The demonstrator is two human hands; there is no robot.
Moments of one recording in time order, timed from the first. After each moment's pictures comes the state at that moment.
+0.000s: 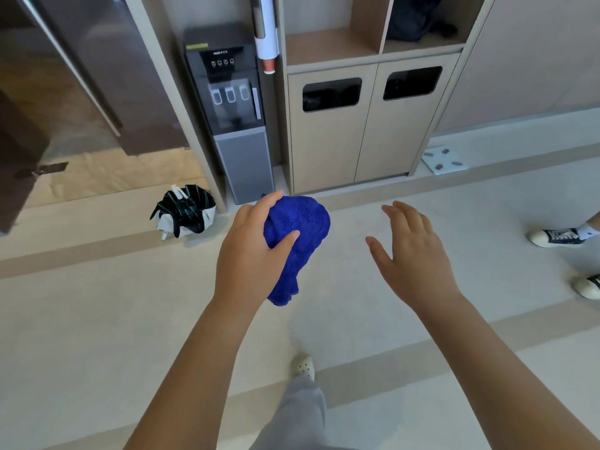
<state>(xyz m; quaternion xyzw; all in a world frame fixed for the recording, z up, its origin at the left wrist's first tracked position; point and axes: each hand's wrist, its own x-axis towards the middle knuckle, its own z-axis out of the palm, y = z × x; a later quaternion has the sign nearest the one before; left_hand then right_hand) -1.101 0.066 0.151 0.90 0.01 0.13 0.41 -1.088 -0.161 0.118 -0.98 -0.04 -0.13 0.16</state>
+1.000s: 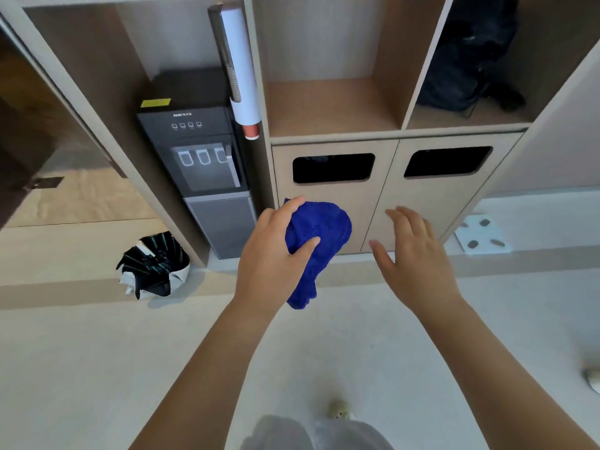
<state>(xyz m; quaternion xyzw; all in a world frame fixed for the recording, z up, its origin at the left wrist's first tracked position) -0.567 -0.093 0.155 0.90 0.05 0.15 0.41 -0.521 -0.297 0.125 -0.97 -0.11 -0.11 0.20</state>
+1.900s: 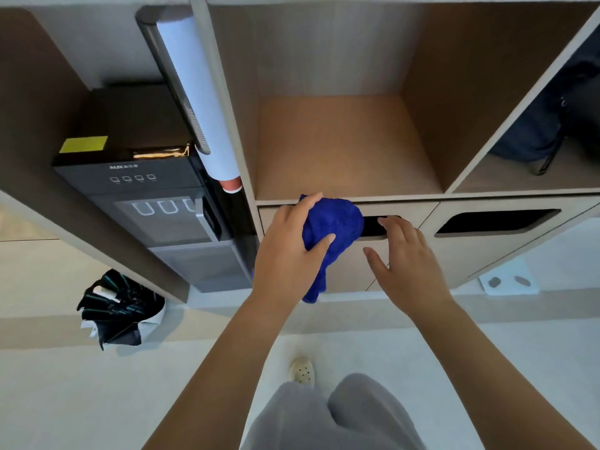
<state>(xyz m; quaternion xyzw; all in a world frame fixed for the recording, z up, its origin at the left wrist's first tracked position) -0.198 -0.040 0.111 0.89 0.06 0.11 0.43 -0.161 -0.228 0.076 -0.97 -0.11 -0.04 0.19</state>
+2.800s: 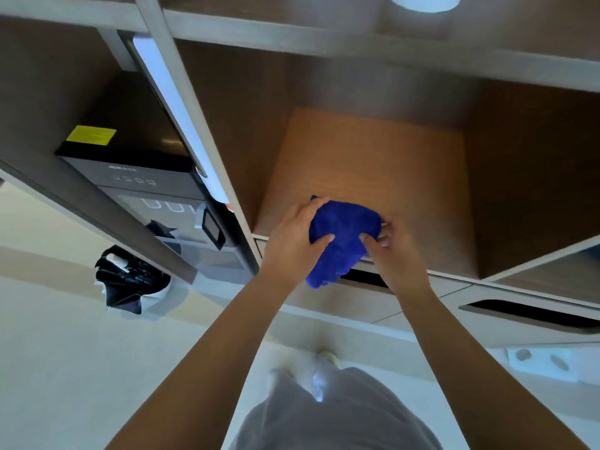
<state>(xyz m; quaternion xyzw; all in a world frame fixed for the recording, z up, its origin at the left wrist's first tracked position) -0.036 -0.035 0.066 0.90 0.14 0.09 0.40 0.034 -0.202 0.050 -0.85 -0.07 0.14 0.50</state>
